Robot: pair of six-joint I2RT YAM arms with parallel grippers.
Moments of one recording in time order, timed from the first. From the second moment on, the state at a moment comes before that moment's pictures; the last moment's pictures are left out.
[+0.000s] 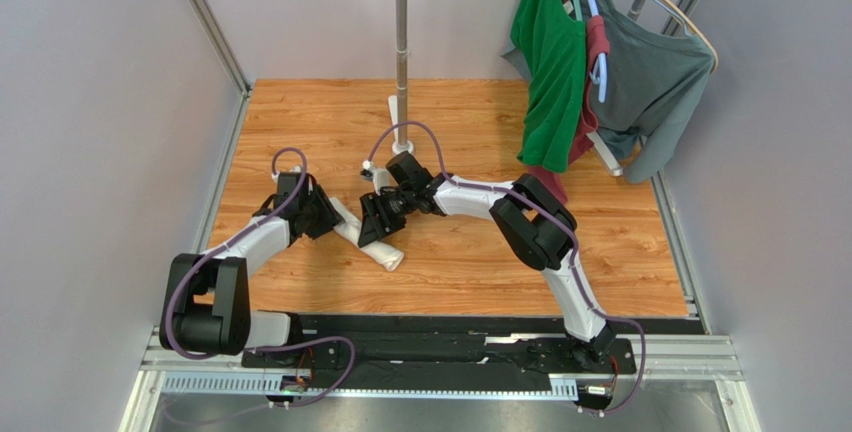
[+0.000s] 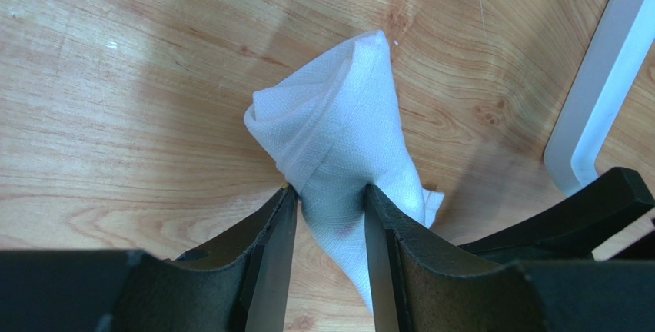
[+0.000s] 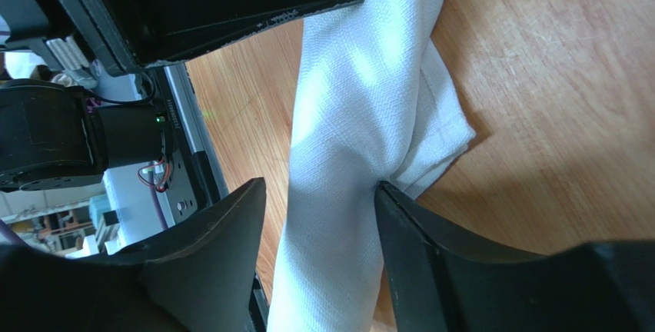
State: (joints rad) left arm -0.08 1.33 0.58 -0.16 0.10 -0.65; right arm 0.84 2.23 1.53 -0.09 -0.73 0.44
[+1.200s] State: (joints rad) left arm -0.08 1.34 0.59 -0.17 0.10 -0.64; right arm 1.18 2.11 1.51 -0.27 0.19 -0.06
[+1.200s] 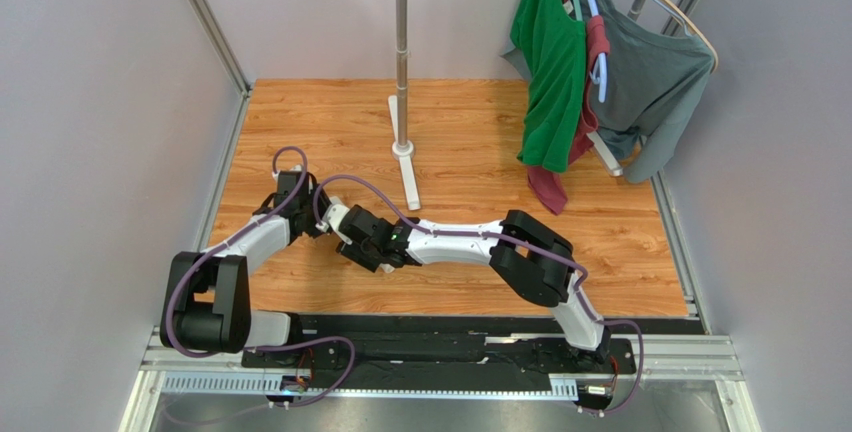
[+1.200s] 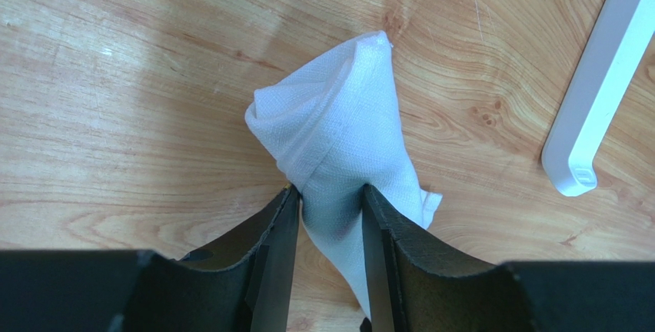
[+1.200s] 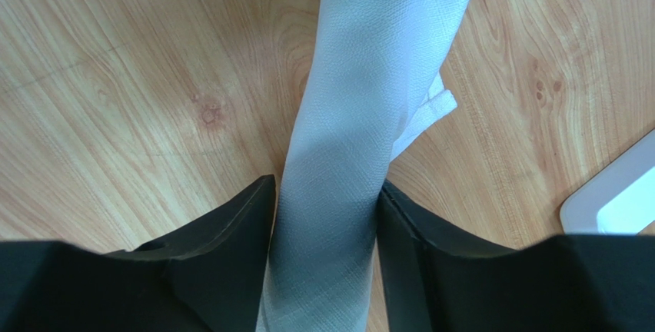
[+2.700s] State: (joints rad) left arm -0.08 1.31 0.58 -0.17 0.08 -0.63; right arm 0.85 2.21 1.45 -0.01 -0.66 0.43
